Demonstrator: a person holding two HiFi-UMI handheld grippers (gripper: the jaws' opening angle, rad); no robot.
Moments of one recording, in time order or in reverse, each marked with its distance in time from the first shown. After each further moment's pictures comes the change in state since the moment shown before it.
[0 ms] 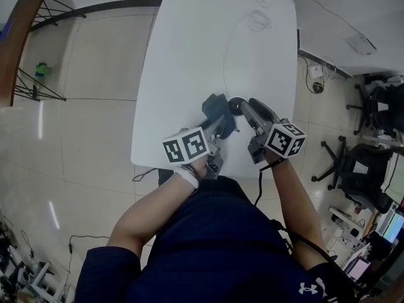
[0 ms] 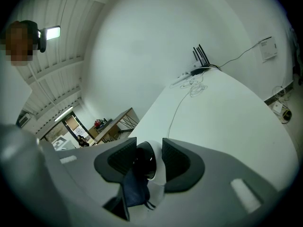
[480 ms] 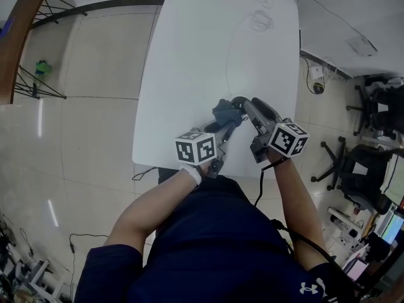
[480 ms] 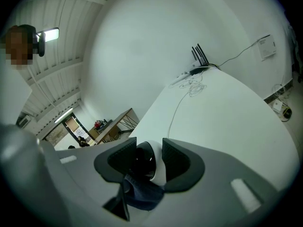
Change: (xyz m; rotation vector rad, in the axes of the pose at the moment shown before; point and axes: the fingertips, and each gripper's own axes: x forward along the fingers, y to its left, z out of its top) left arm 0.018 0.008 -0.033 0.209 0.084 -0.067; right arm 0.000 -0.001 0.001 0.012 -0.001 -0.001
